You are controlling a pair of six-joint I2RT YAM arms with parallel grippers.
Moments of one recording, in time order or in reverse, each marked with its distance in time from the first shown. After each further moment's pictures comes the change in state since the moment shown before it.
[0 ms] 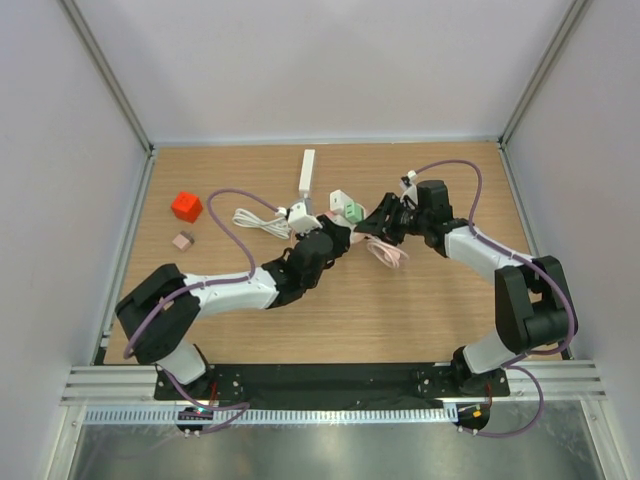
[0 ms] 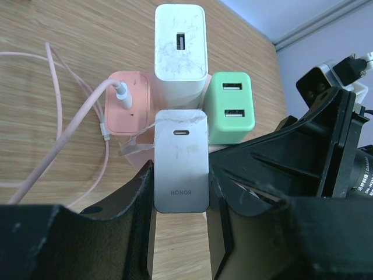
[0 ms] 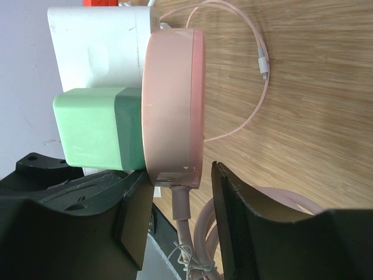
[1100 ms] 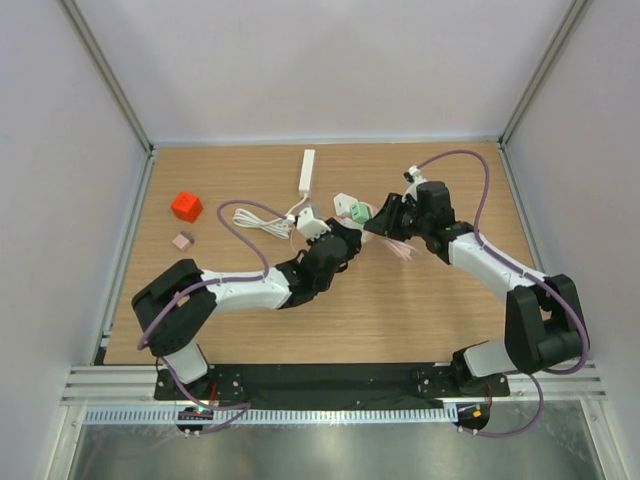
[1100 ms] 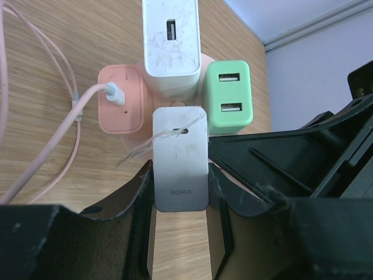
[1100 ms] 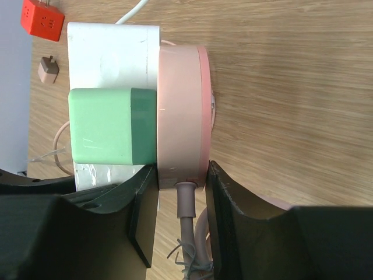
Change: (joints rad) left arm -0.048 0.089 0.063 -0.005 -0.053 -0.163; right arm 0.037 -0.106 -0.016 -0.050 0.277 -0.243
